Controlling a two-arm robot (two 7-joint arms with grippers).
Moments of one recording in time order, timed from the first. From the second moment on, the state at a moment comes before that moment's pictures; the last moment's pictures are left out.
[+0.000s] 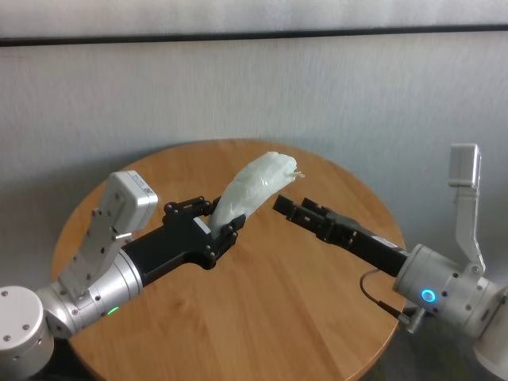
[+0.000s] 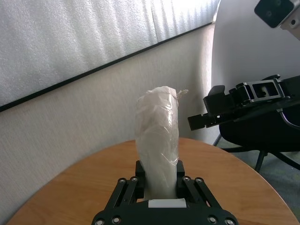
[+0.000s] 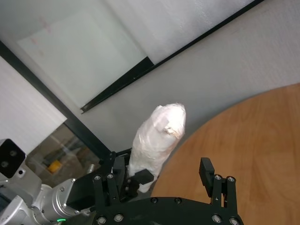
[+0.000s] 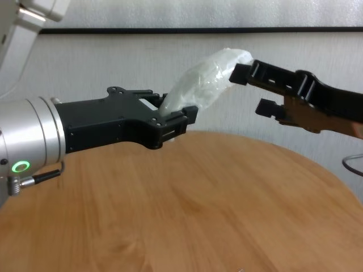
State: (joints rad) left arm -0.21 0.45 0.41 -1.63 -0.25 -0.06 -0.48; right arm 0.19 0.51 -0.41 -1.67 1.10 0.28 0.39
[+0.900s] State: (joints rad) left arm -0.21 0.45 0.41 -1.63 -0.25 -0.06 -0.48; right arm 0.25 0.47 -0.45 -1.61 1.20 0.30 0.36
